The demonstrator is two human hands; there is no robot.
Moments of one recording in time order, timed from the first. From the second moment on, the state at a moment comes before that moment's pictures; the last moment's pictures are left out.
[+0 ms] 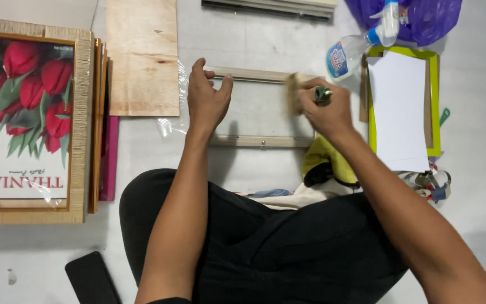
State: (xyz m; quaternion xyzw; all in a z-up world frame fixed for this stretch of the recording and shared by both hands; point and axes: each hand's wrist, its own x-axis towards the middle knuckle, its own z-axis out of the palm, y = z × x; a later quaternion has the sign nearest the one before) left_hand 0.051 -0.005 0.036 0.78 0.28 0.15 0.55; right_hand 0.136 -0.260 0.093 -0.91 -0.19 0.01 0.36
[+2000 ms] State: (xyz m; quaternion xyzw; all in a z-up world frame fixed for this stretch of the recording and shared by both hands) left_hand 0.051 -0.017 0.031 0.88 0.19 0.02 0.44; right_hand 0.109 -0.235 0.108 -0.82 -0.15 0.22 0.51
